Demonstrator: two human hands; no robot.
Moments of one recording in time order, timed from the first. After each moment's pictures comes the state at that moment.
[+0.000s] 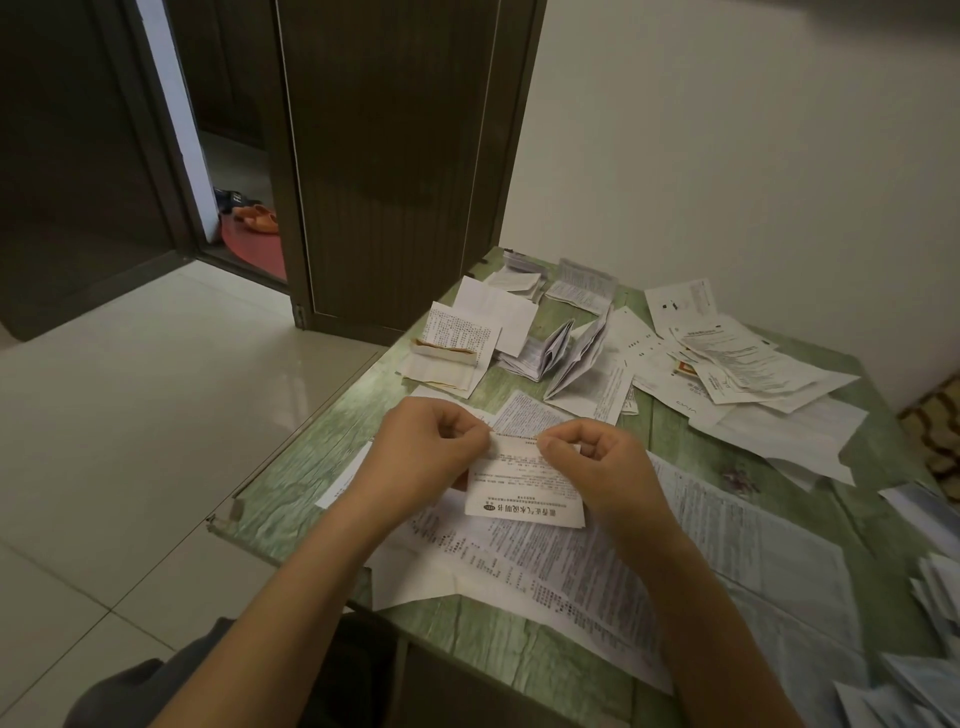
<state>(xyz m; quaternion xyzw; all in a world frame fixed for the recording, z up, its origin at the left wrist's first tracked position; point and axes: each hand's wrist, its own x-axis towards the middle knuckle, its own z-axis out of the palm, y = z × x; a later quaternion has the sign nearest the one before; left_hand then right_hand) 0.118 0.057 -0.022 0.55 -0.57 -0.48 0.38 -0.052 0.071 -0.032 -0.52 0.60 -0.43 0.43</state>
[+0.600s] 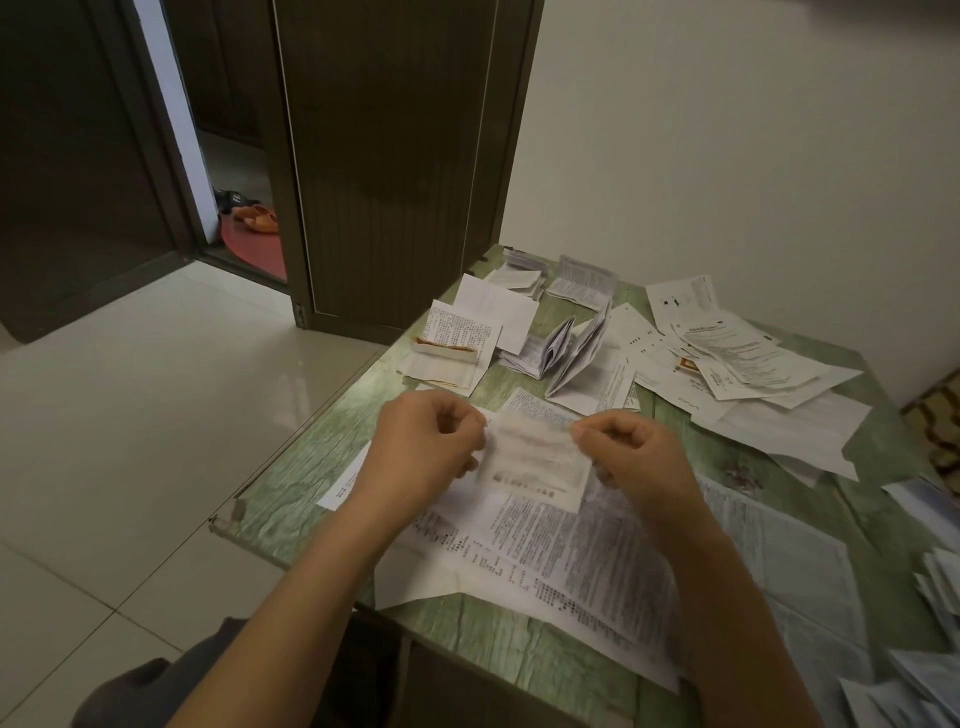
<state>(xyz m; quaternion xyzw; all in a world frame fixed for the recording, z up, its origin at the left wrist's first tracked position) 0.117 0.055 -0.026 0.57 -0.59 -0.40 0.40 -0.075 0.066 -0.028 -0.52 0.59 -0.47 0.41</state>
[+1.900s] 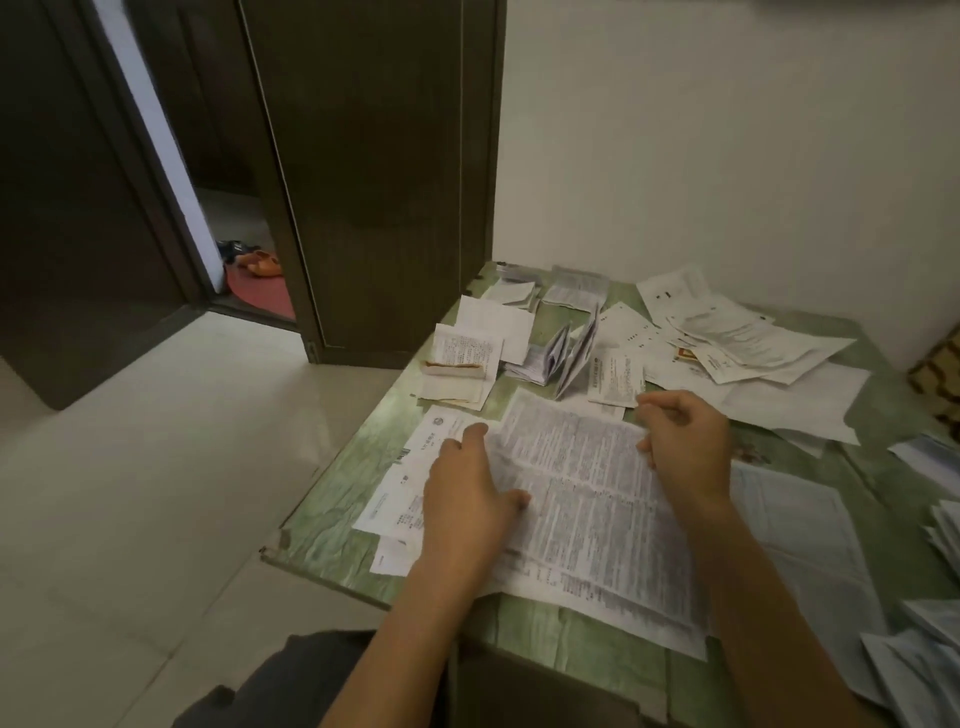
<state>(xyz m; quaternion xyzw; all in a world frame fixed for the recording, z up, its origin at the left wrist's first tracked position) 0.091 0.074 -0.050 0.63 -0.67 -0.29 0.28 -0.093 0.054 -0.042 -0.40 0.68 -0.57 0.23</state>
